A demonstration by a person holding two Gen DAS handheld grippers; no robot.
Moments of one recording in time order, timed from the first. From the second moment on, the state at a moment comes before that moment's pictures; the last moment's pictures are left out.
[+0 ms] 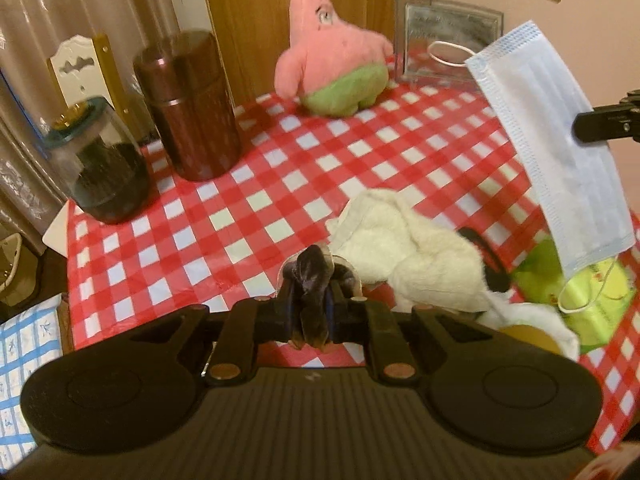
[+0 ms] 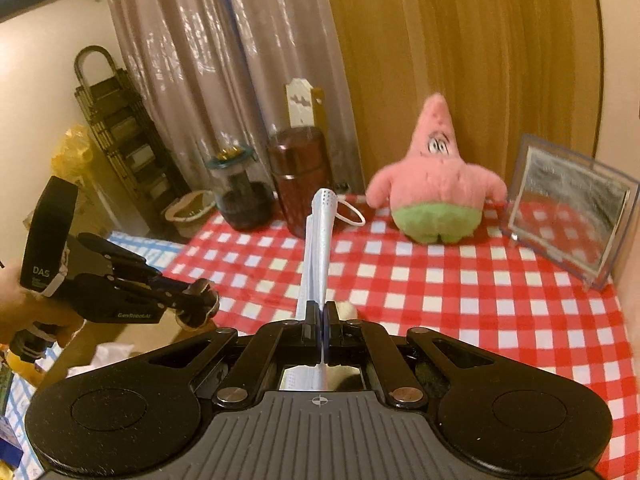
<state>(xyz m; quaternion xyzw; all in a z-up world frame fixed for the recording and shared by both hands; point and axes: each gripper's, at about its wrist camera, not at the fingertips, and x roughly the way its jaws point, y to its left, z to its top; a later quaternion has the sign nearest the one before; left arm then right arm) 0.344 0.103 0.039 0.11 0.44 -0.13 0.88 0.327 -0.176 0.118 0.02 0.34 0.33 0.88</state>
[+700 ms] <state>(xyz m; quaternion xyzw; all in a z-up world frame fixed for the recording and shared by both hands) 0.194 0.132 0.114 0.09 0.41 -0.08 0.90 0.223 -0.114 0.189 0.08 0.34 0.39 0.85</state>
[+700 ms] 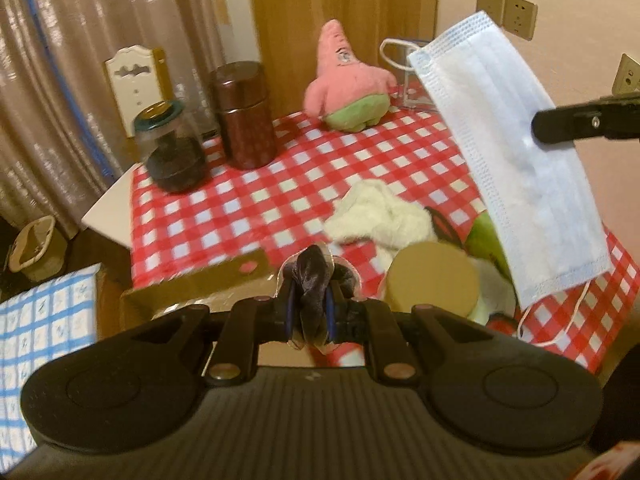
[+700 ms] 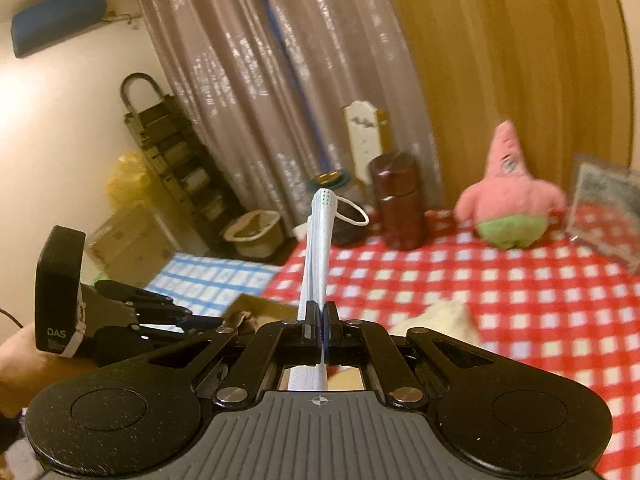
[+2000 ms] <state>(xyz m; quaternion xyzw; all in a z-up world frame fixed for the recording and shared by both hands) 0.122 0.282 0.008 -0.02 0.47 0.02 0.88 0.196 0.068 0.028 0.13 0.48 0.38 0.78</state>
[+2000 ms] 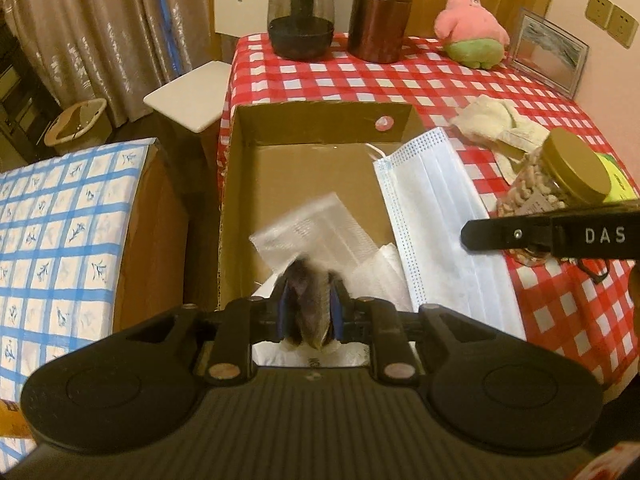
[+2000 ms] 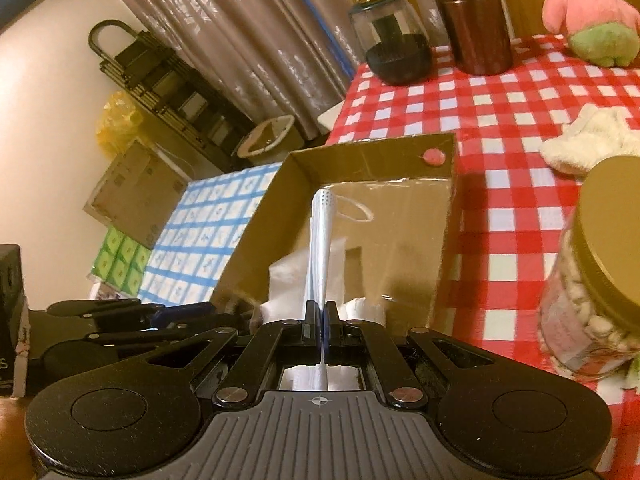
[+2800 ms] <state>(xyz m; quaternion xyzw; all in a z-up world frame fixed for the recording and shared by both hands) 0.096 0.270 0.028 -0.05 0.44 0.04 0.90 0.176 0.044 0.053 0.11 0.45 0.40 0.79</state>
